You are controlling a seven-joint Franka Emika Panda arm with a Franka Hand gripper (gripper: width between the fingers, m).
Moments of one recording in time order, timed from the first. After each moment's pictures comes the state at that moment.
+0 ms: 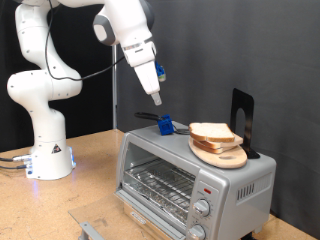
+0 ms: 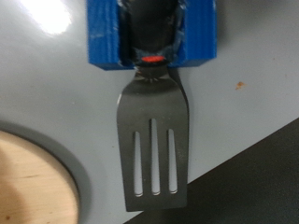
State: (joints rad) arm 0.03 -0.48 0.26 -2.53 0.51 2.28 -0.20
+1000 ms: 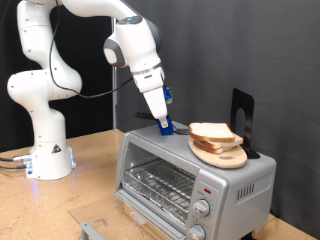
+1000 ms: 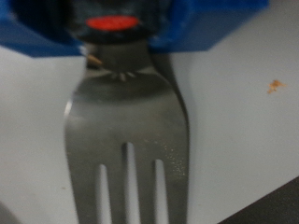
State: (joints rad) arm 0.05 -0.35 0.32 -2.58 0.55 2.45 -0.20
